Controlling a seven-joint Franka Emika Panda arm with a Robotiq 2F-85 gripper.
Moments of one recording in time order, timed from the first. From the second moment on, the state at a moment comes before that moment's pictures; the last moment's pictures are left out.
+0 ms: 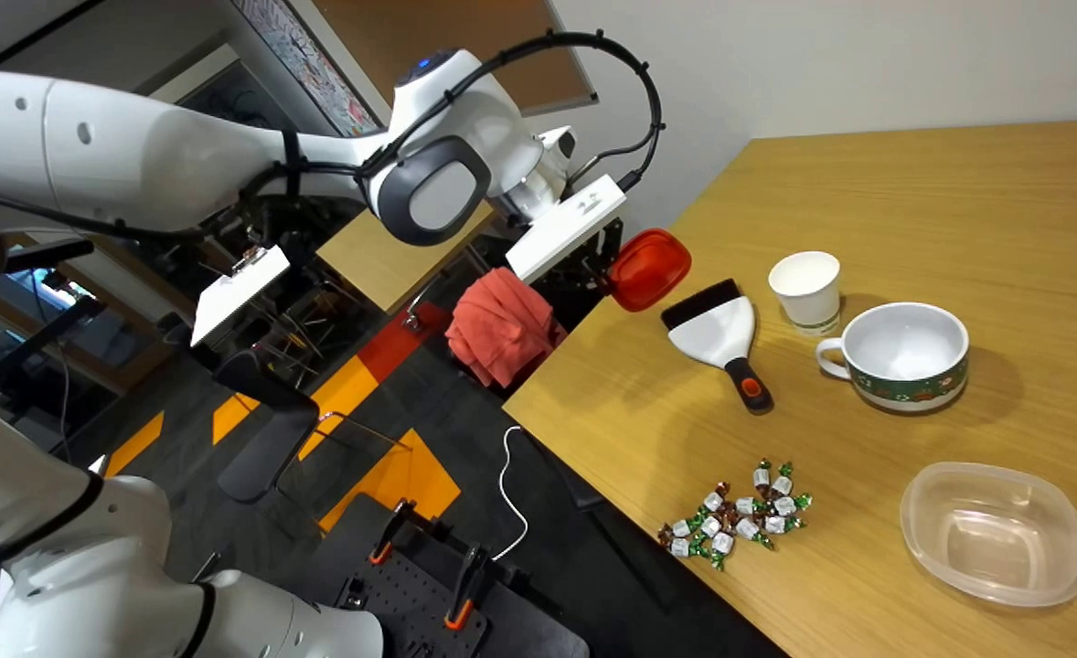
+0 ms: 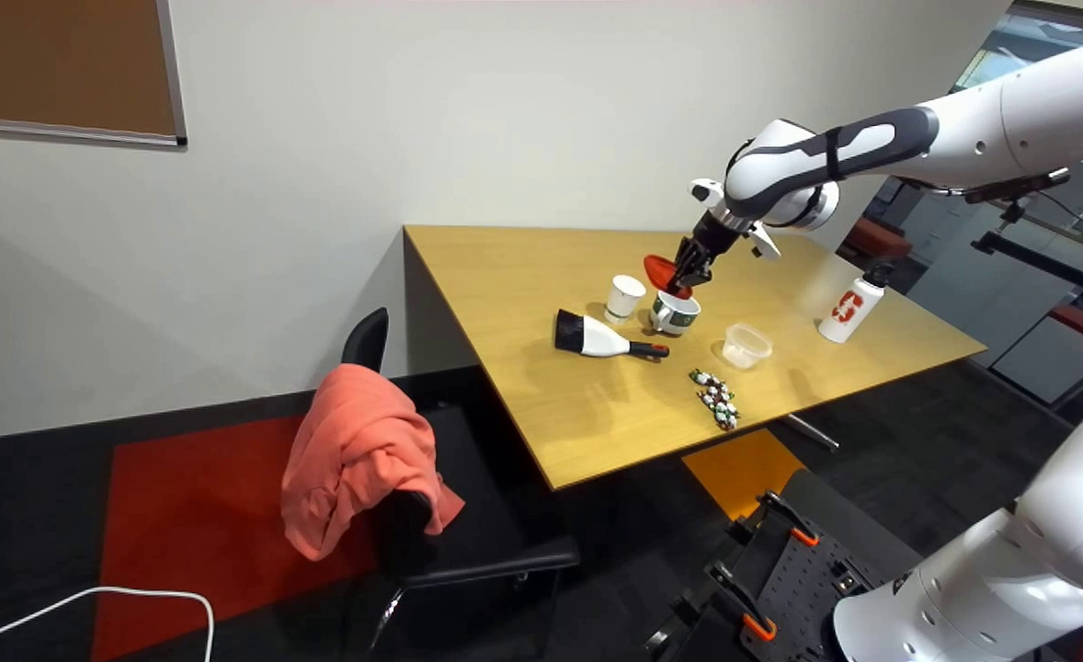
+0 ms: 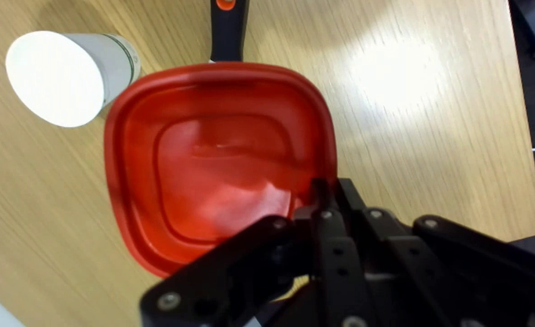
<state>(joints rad) -0.40 0.23 -0.02 -2.09 0.12 2.48 -1.34</state>
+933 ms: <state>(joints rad) -0.28 0.30 -0.03 -2.03 0.12 2.49 -1.35</state>
